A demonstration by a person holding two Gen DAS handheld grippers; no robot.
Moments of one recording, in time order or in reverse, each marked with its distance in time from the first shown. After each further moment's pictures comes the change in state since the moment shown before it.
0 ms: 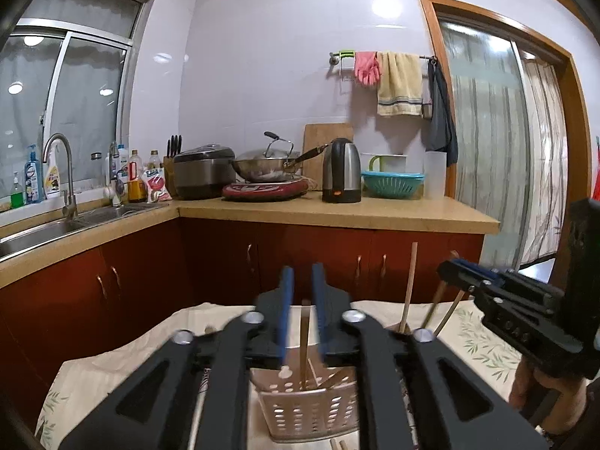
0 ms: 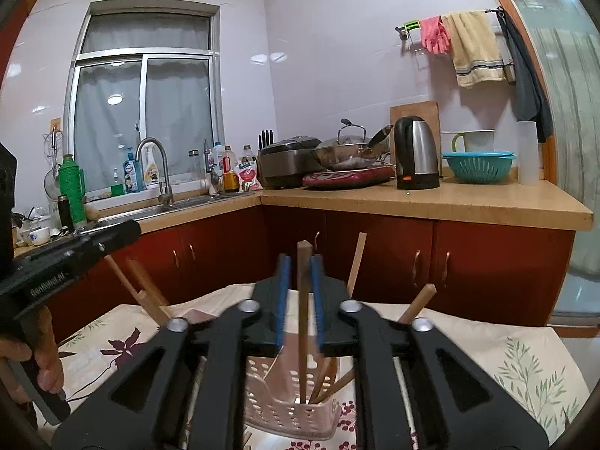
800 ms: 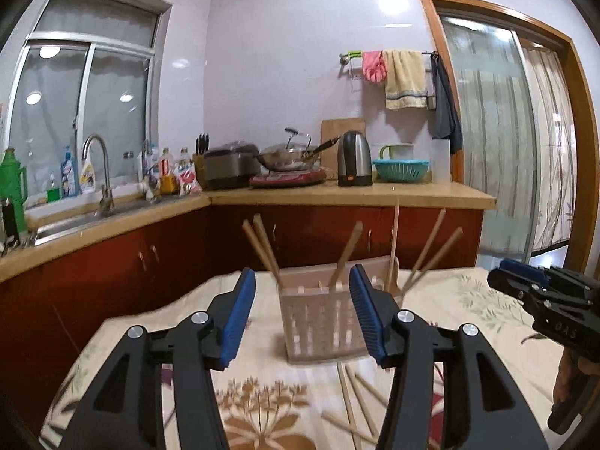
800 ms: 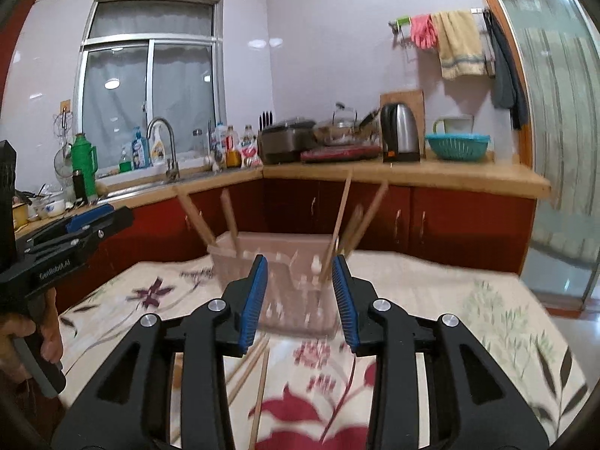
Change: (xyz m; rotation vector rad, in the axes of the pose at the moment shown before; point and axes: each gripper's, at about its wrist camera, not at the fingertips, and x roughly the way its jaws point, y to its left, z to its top) left arm -0.098 -0.020 -0.053 0.011 0.026 0.098; right arm -0.119 0.023 -0.062 0.013 0.108 -0.017
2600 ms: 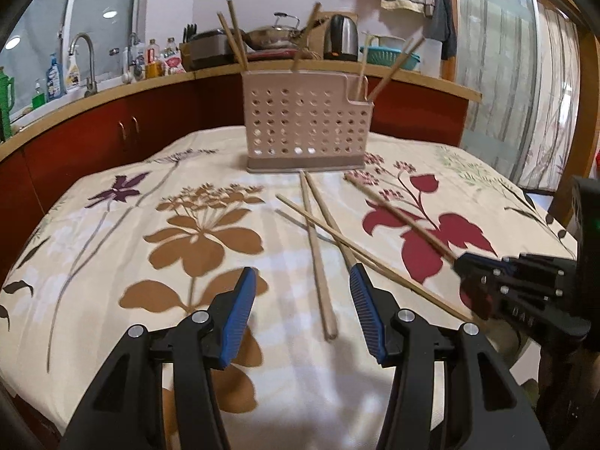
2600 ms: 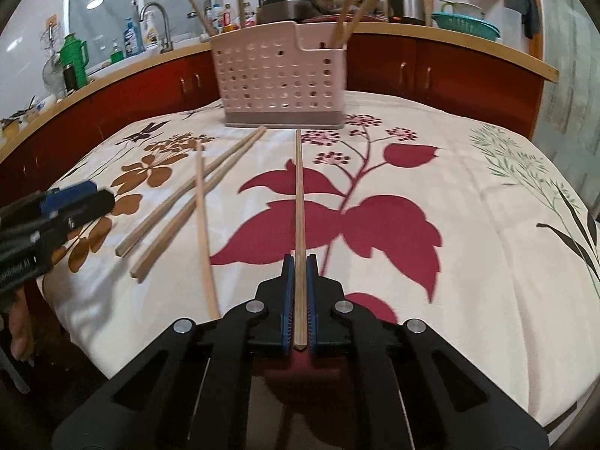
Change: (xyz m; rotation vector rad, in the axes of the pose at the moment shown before) left arm -0.016 -0.039 -0.146 -0.045 0.387 -0.075; right arm 0.005 0.004 -0.150 -0.024 0.413 -0.037
